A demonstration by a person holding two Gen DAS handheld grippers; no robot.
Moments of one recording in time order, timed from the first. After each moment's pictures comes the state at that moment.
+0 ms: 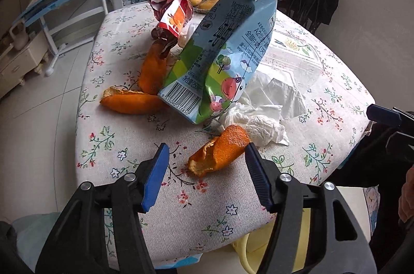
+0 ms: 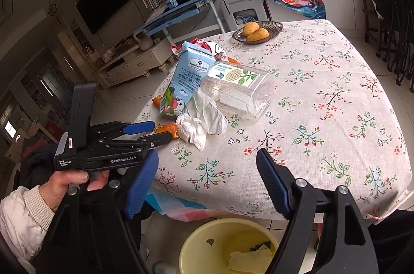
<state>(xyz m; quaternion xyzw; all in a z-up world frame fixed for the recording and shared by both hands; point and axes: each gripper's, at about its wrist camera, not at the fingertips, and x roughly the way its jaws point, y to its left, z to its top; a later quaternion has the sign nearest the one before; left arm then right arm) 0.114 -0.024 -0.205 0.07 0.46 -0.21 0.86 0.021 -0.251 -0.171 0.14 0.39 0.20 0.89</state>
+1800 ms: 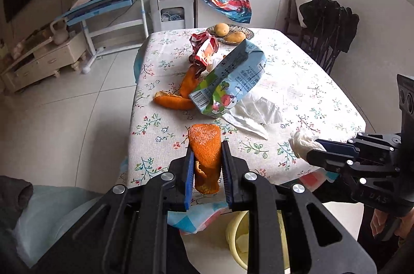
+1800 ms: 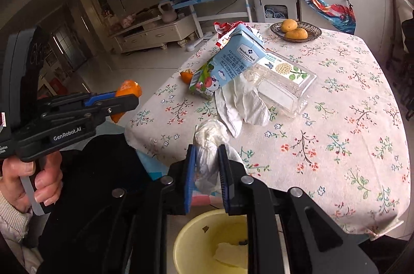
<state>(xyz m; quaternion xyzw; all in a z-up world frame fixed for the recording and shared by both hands) 0.020 -0.009 -0.129 0.05 0.41 -0.10 0.91 0.009 -0.207 -0.162 0.04 0.41 0.26 0.88</state>
